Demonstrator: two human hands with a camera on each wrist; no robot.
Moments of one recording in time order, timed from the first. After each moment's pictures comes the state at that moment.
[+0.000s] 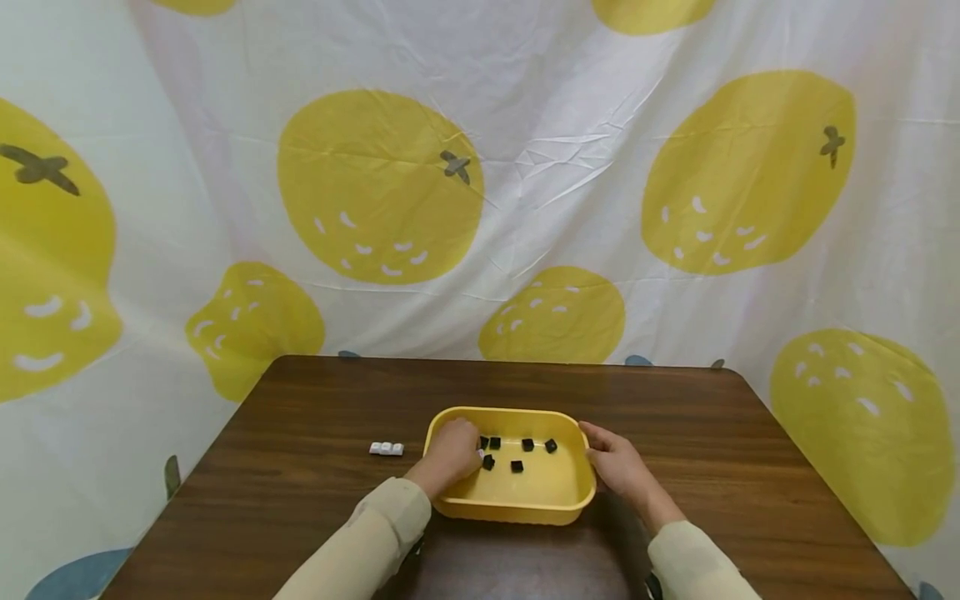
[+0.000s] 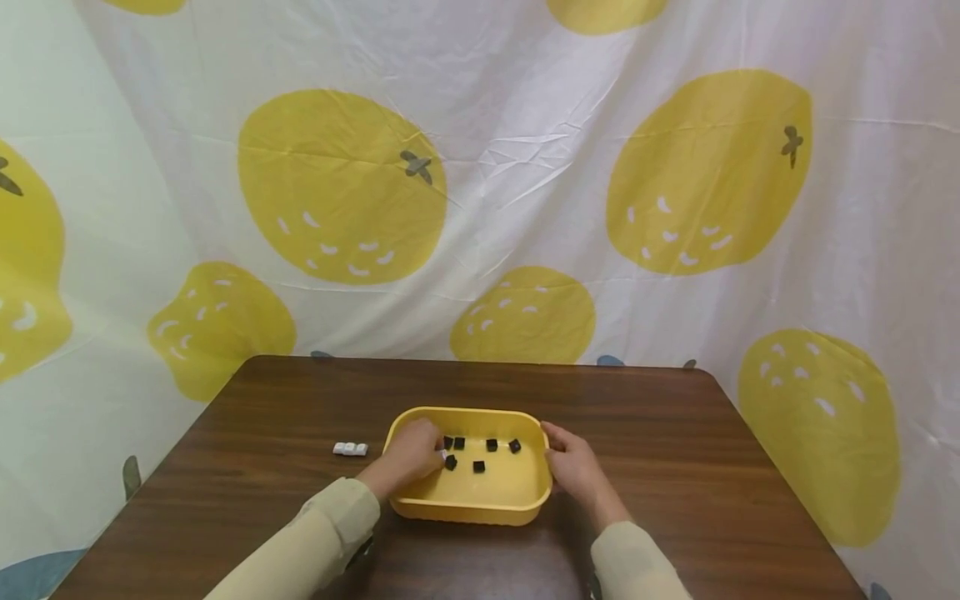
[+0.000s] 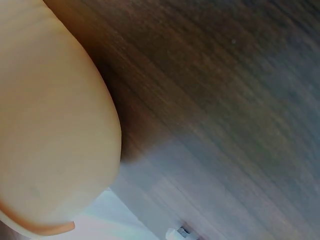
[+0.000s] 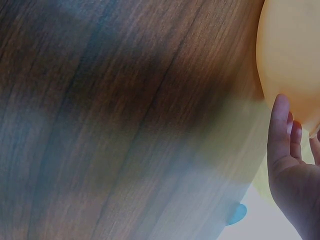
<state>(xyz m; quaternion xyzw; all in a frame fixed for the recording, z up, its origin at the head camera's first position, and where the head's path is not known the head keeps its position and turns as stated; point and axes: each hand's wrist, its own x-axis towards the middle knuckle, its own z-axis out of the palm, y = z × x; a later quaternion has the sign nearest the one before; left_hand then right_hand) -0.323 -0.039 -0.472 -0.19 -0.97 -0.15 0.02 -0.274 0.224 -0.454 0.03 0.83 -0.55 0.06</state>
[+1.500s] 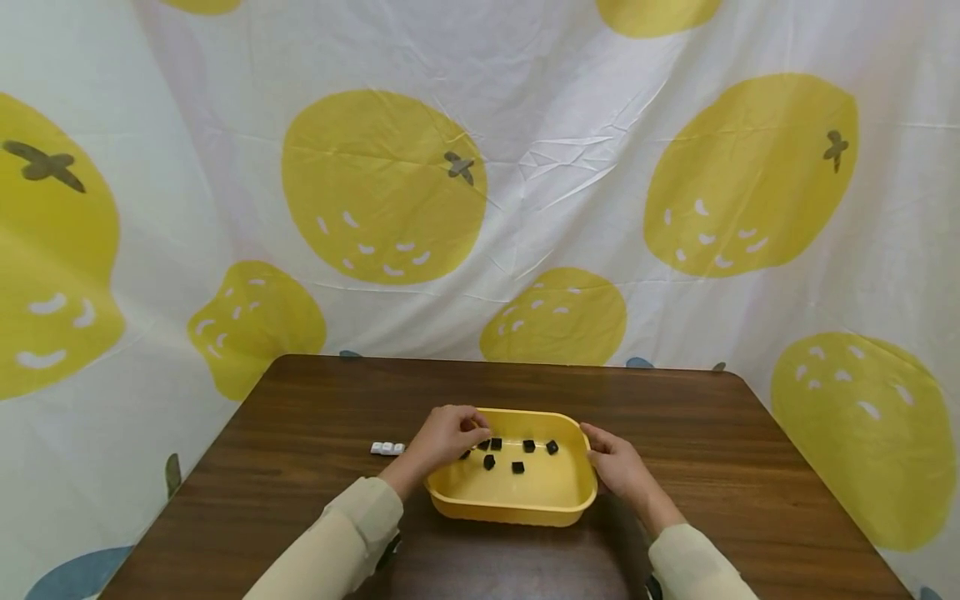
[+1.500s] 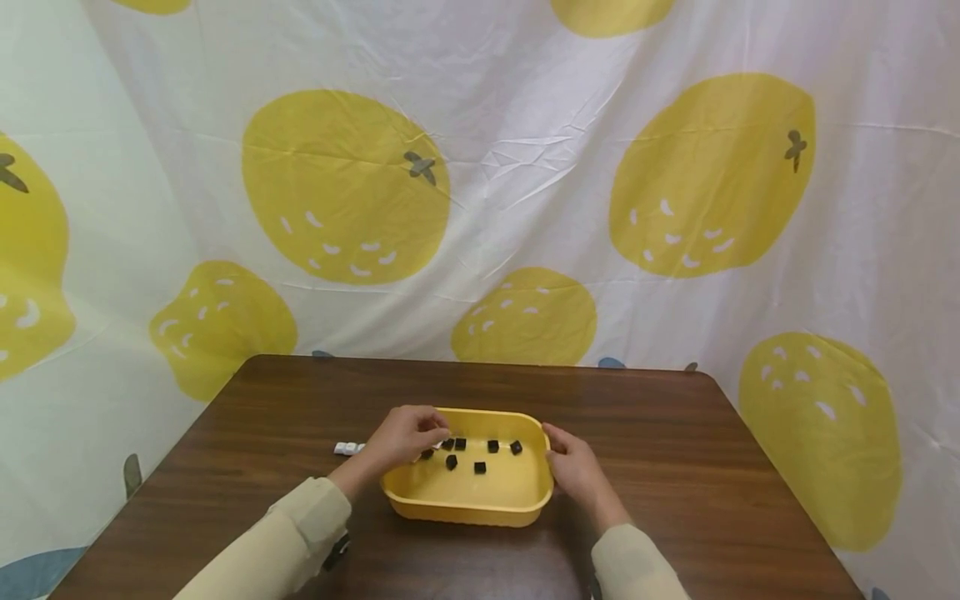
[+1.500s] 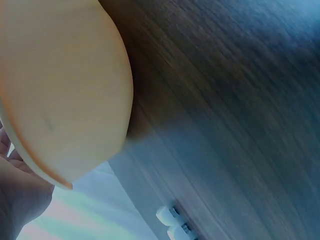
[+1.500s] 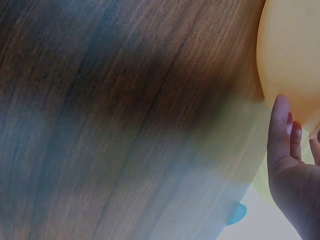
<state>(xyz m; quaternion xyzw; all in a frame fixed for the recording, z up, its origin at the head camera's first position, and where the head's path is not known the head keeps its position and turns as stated) -0.316 -0.063 -0.446 -0.20 -0.89 -0.41 -0.01 -0.271 0.222 -0.451 0.02 0.83 -0.56 0.06</state>
